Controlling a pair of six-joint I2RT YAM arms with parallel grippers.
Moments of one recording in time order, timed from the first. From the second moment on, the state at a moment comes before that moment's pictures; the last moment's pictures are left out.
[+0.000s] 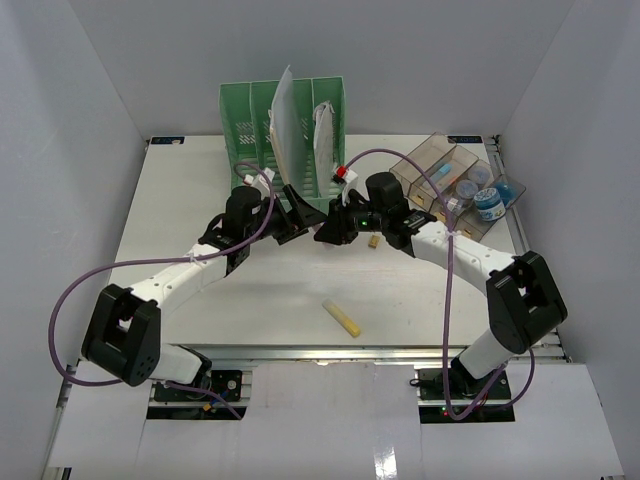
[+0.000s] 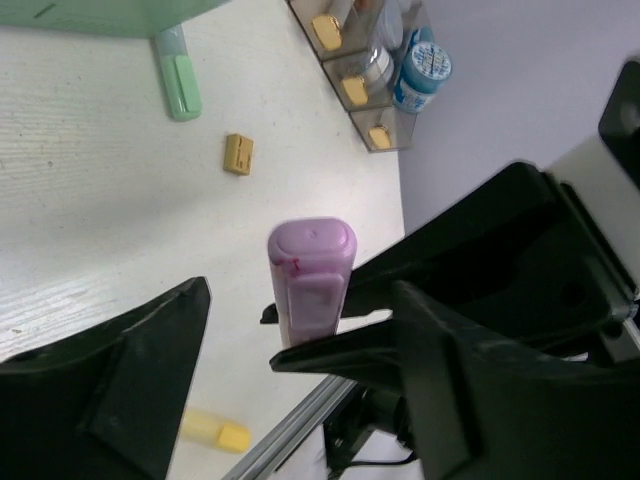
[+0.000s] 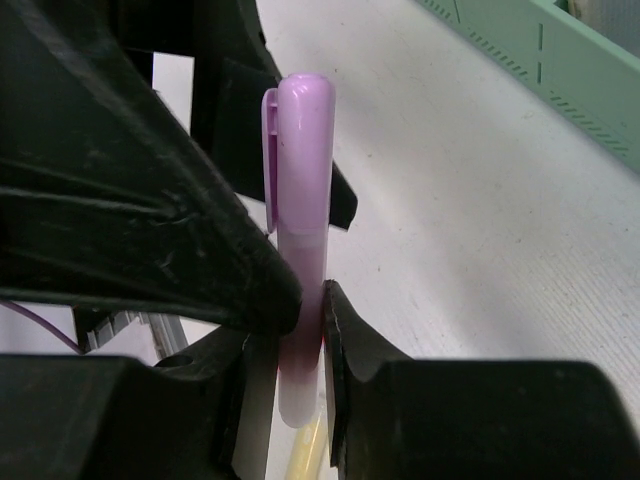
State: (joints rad) left arm -0.49 1.38 0.86 0.15 0.36 -0.94; right arm 0.64 1.57 1.08 0.02 -0.61 0.22
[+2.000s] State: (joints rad) left arm -0.65 1.11 0.61 -0.04 0.31 -0.76; right arm -0.05 1.65 1.16 0.01 -0.32 0.21
